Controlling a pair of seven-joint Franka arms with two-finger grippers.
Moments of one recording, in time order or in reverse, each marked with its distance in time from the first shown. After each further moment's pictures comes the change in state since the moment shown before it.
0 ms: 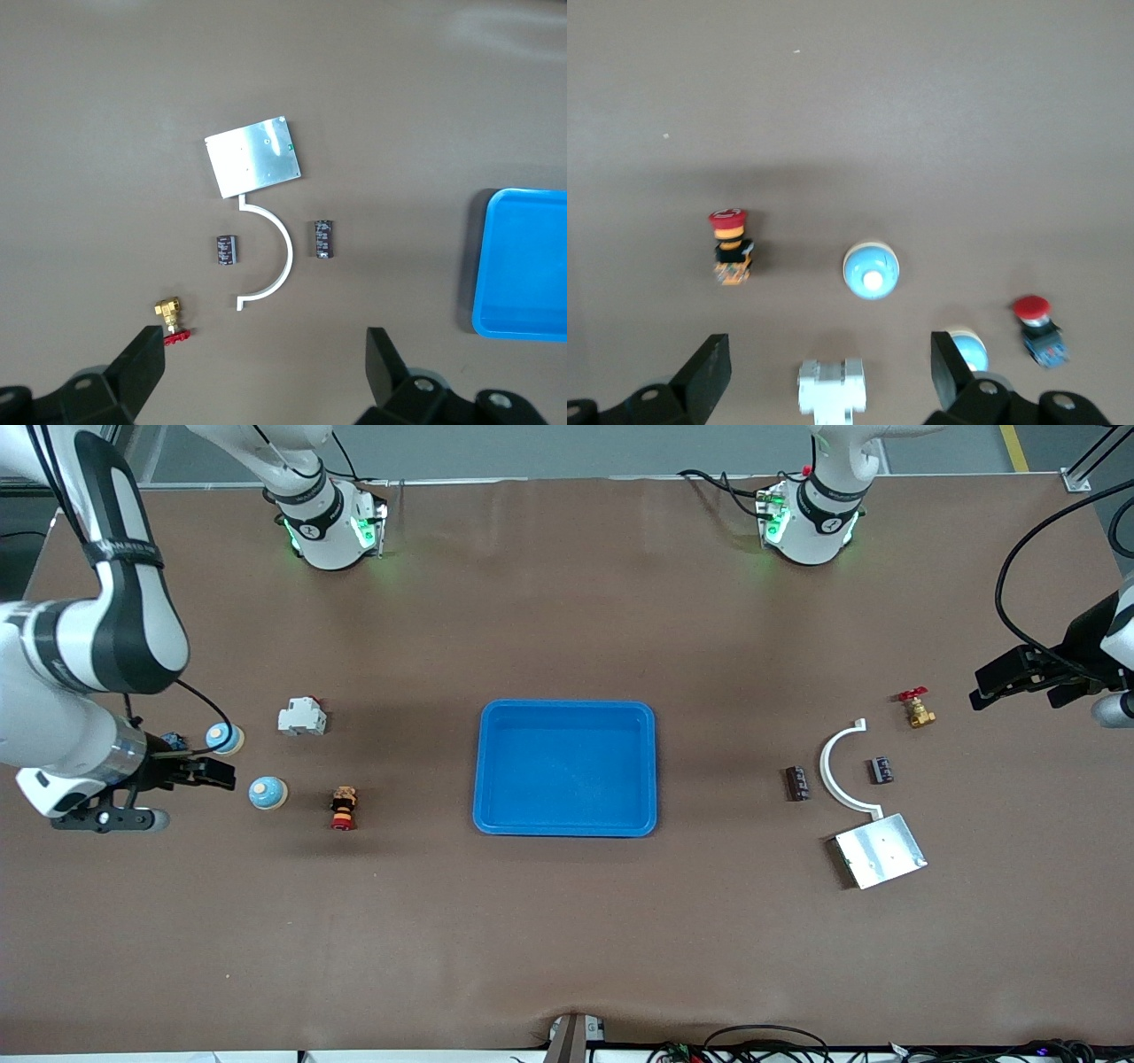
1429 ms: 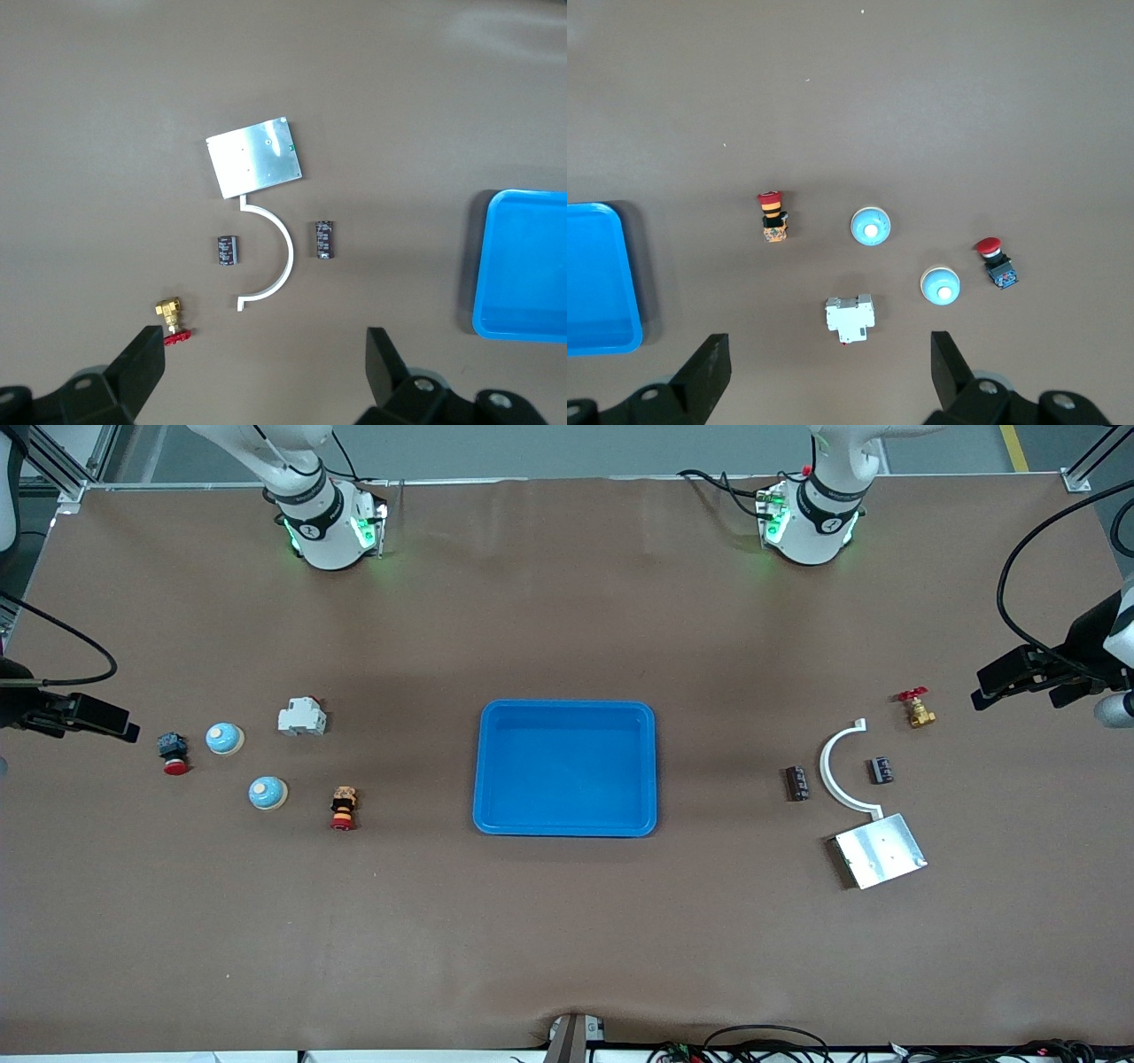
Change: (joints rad) left arm 0.001 0.000 0.001 0.001 0.000 0.000 0.000; right arm -0.029 -0.066 -0.011 0.302 0.080 -0.351 0.026
